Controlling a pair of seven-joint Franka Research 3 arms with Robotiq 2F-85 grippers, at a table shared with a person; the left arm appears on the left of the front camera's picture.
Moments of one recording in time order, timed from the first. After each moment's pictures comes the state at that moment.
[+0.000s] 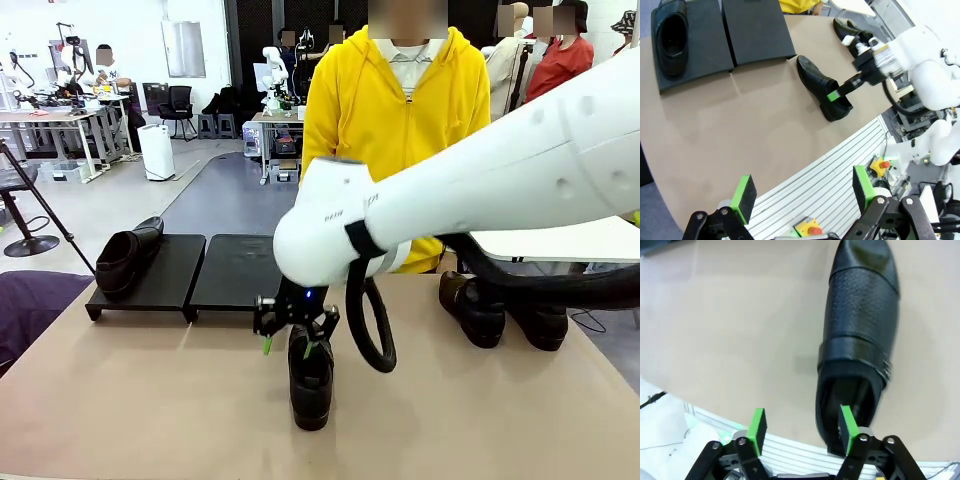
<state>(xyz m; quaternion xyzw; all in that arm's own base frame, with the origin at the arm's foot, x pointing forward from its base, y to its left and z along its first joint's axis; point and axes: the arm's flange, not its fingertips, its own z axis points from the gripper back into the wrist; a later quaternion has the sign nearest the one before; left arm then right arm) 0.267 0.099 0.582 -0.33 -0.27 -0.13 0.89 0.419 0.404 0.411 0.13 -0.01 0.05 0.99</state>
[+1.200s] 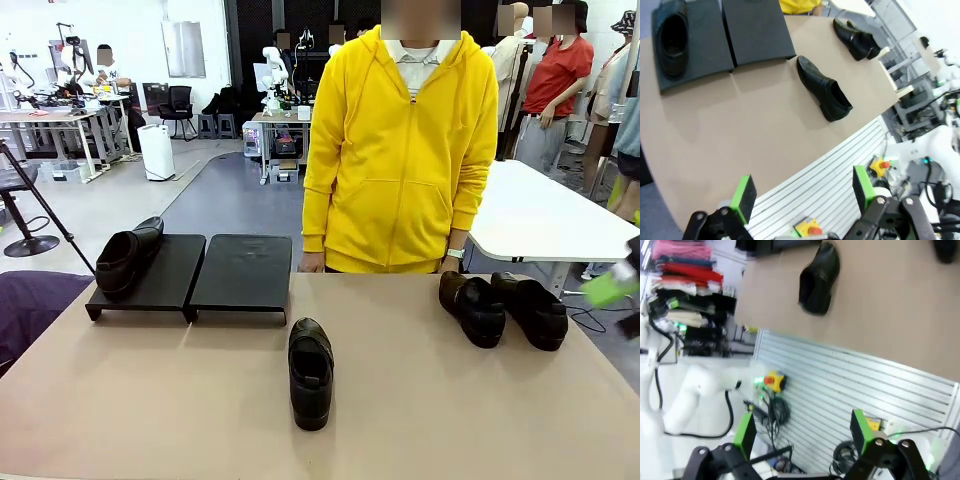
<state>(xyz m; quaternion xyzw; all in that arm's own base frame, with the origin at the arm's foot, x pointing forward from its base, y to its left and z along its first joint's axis) 0.267 0.100 0.582 -0.33 -0.27 -0.13 0.89 0.169 0.003 0.593 0.37 -0.15 0.05 0.92</state>
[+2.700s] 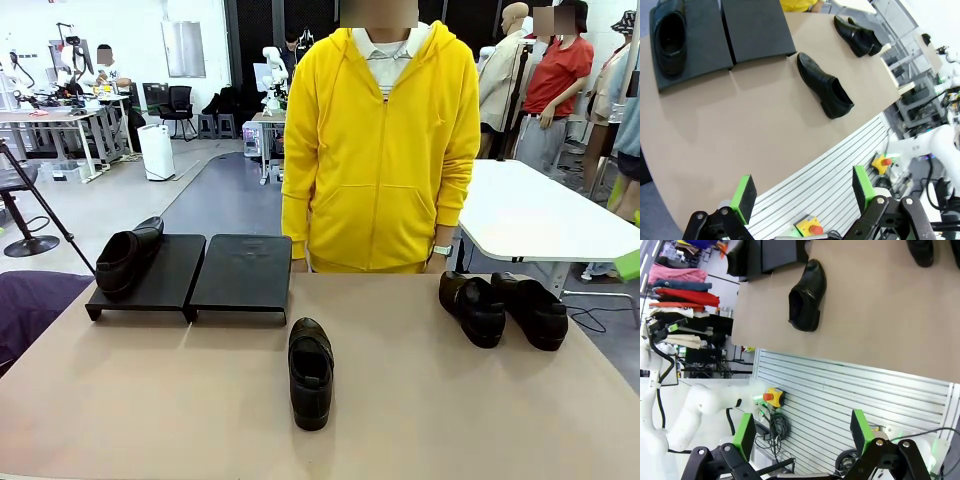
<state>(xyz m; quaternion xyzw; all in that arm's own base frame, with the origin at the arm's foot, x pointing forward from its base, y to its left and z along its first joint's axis) 0.273 0.084 0.577 -0.32 -0.26 -0.14 0.90 0.170 -0.015 0.594 0.37 -0.17 0.01 0.91</state>
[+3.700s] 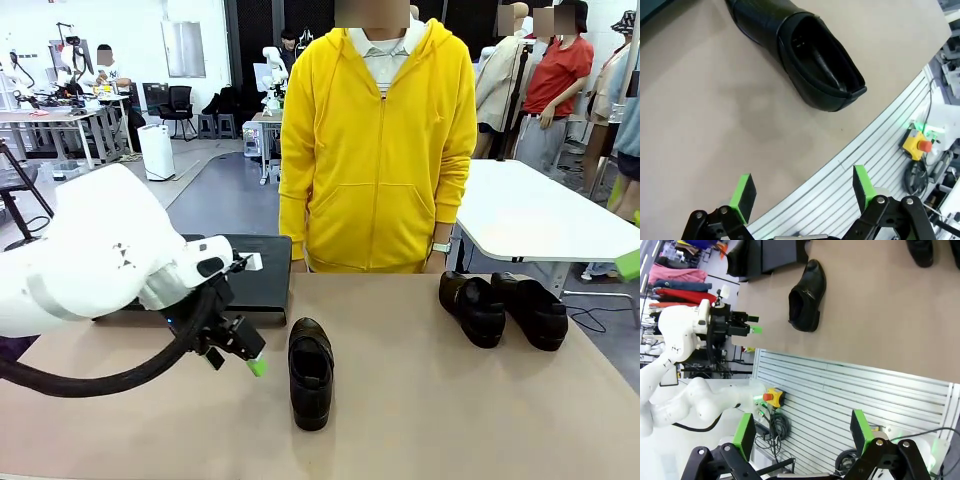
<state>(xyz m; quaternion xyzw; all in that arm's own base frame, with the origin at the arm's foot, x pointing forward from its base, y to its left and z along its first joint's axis) 0.340 -0.233 0.416 -0.20 -0.10 -0.25 0.94 0.169 -0.015 0.595 0.37 -0.17 0.01 0.91</state>
